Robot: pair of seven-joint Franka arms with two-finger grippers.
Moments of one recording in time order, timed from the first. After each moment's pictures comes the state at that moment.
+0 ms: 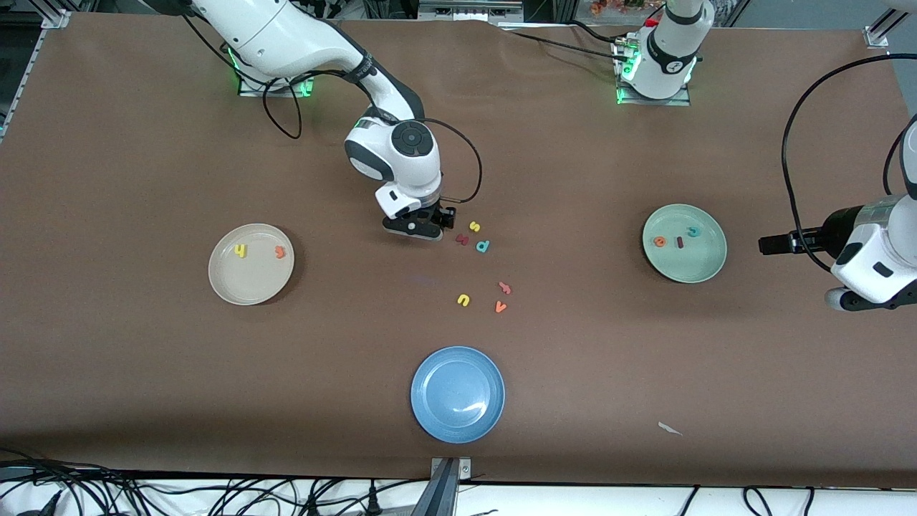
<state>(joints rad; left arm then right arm) 0.09 0.46 -0.09 -1.19 0.04 1.35 -0.15 0.39 0.67 0.41 -1.87 -0.51 2.48 1.32</state>
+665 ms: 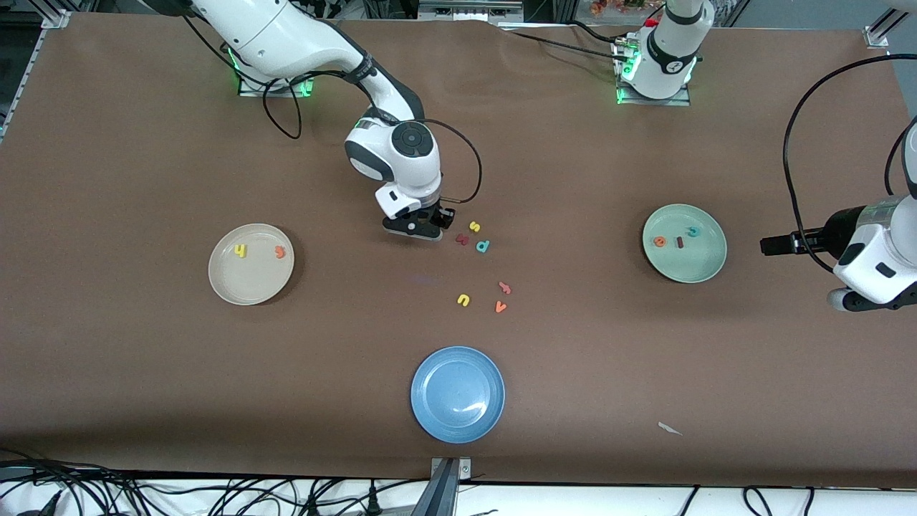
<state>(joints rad) 0.09 0.46 -0.08 -1.19 0.04 1.35 -0.15 0.39 0.67 0.41 -1.87 -0.51 2.48 1.32</state>
